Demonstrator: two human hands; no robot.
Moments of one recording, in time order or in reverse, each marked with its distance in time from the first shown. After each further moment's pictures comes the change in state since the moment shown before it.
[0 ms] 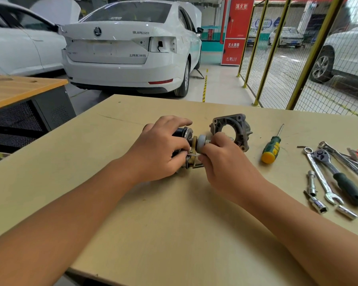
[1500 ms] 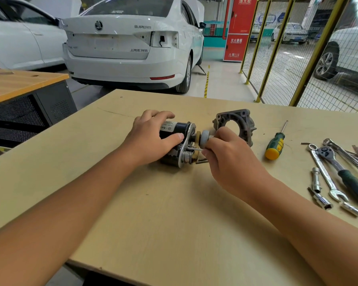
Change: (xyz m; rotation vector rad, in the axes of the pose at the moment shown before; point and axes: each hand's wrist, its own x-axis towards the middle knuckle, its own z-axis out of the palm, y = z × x) left_hand 0.005 -0.032 0.008 -0.198 -0.005 -0.557; right_hand 0.001 -0.001 -0.002 0.030 0.062 -0.017
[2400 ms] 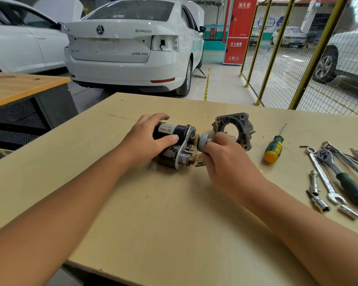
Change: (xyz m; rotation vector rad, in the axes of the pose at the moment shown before) left_hand 0.008 -0.019 -0.003 -0.124 -0.010 0.033; right_hand 0.001 0.001 0.007 0.023 -0.030 0.017
